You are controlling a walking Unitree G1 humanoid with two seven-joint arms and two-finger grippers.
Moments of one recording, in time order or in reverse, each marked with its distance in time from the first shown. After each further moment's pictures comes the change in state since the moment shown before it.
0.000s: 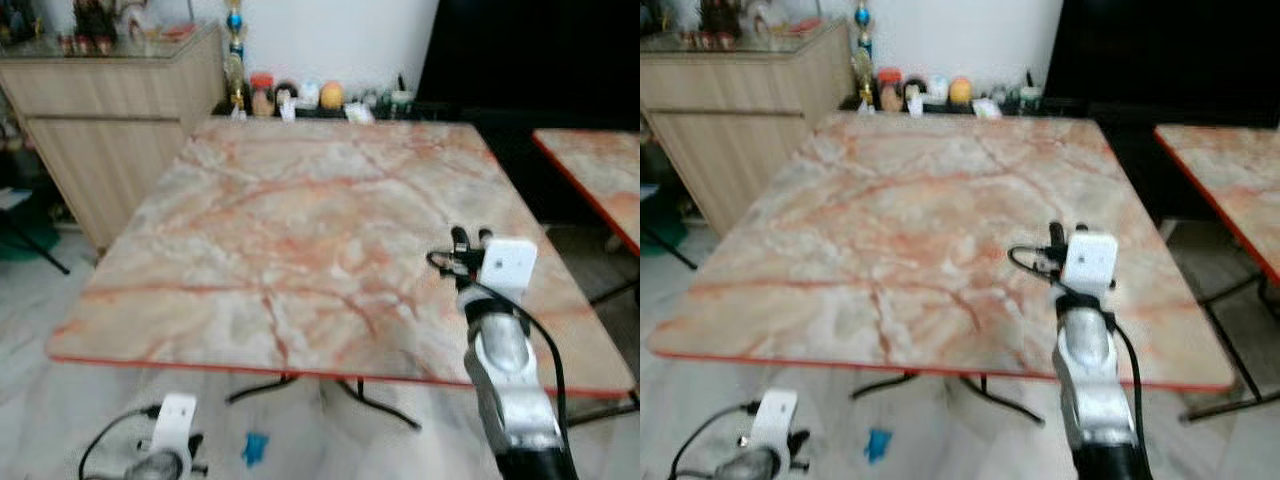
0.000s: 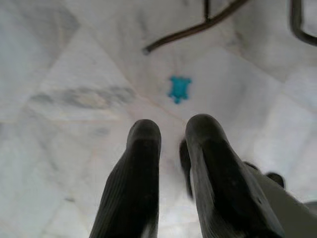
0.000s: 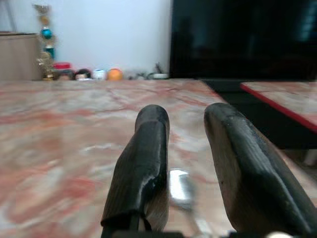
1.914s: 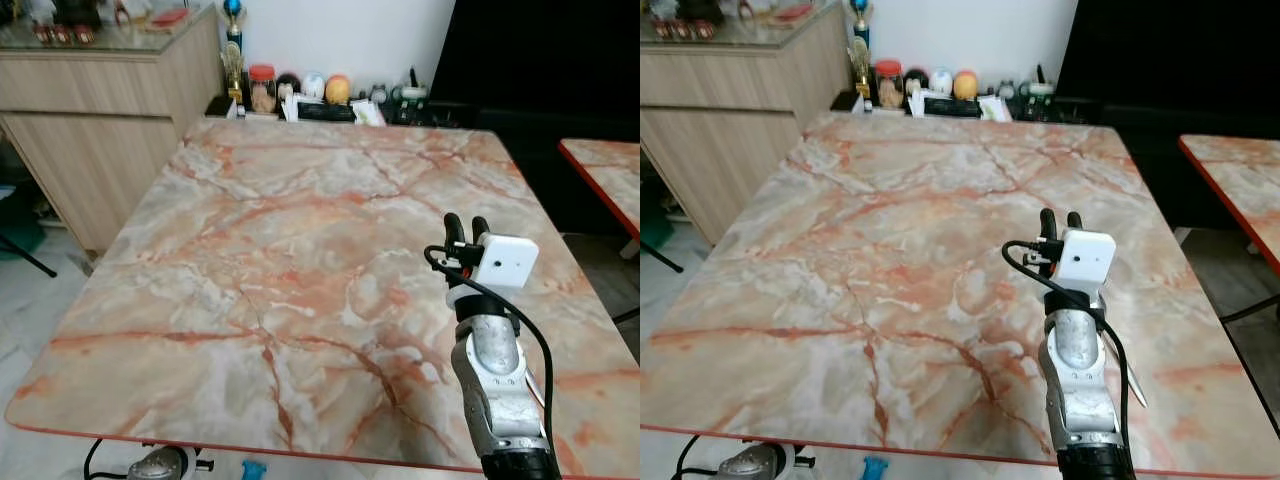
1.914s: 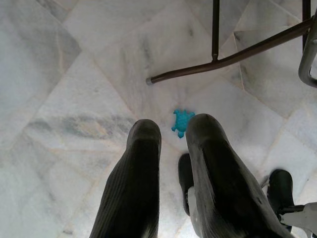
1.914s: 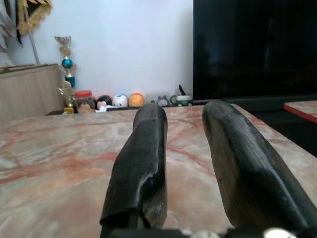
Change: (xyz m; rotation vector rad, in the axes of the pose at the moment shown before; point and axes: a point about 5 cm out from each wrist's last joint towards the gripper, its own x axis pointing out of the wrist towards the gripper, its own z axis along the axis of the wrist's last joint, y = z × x) left arm 0.001 0.003 0.009 -0.036 -0.029 0.002; right arm -0.004 0.023 0.017 0.098 -0.127 0.041
